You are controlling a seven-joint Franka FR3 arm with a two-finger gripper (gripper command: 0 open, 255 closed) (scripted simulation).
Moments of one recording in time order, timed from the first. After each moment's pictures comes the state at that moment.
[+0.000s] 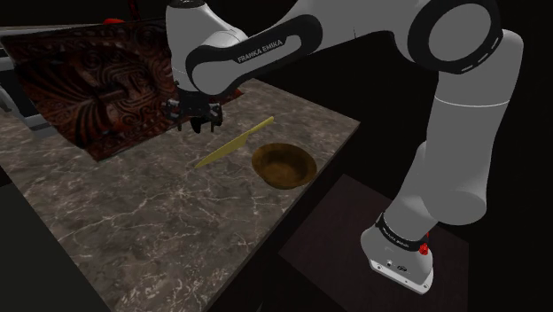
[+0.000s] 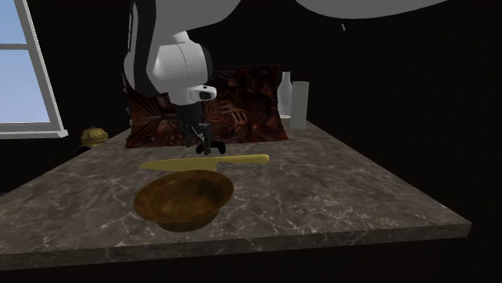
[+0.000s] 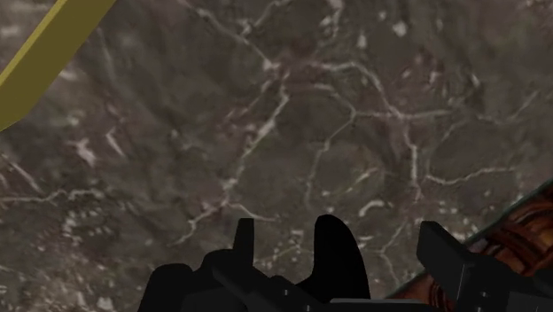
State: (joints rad) arm 0.27 0.32 0.14 -1.76 -0.23 2.18 1.24
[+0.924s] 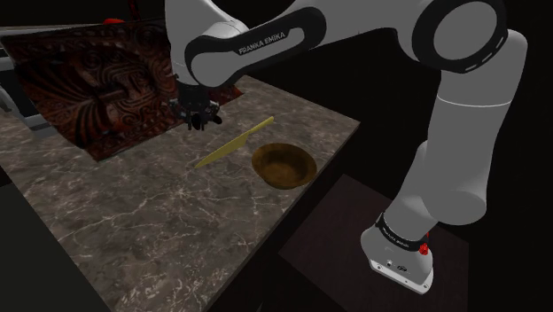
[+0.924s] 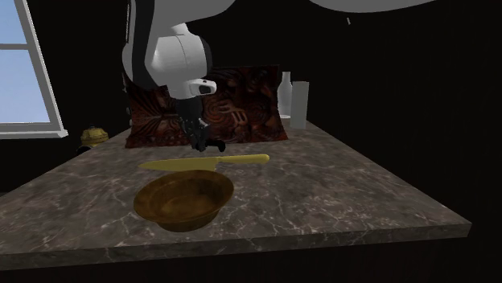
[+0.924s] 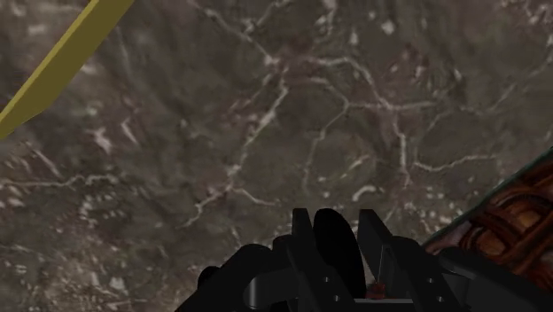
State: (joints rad) arm 0.27 0.31 0.14 -1.74 -0.23 2.15 1.23
